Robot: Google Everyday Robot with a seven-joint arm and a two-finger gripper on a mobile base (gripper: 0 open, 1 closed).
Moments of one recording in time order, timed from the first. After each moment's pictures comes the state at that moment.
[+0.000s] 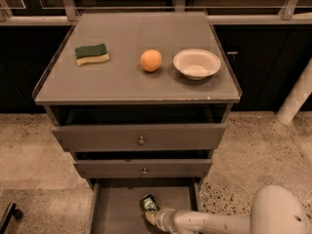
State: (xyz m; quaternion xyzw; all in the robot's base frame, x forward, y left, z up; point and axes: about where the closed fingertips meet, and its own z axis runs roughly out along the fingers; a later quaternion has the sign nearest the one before) arm 0.490 -0.010 0.143 -0.17 0.92 0.20 0.29
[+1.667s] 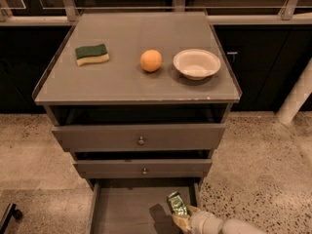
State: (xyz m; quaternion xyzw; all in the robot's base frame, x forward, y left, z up) arm 0.418 -0.121 0.336 -0.20 0.89 0.23 0.35
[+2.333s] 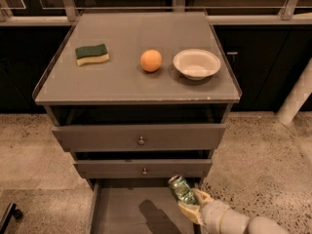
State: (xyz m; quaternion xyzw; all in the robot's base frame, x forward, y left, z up) arm 0.413 -0.127 0.477 -0.27 0.81 0.25 0.45
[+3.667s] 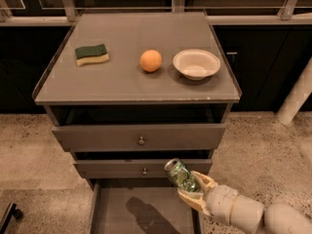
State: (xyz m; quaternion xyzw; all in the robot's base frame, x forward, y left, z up) arm 0.412 -0.112 0.602 -0.35 0.74 0.25 0.51
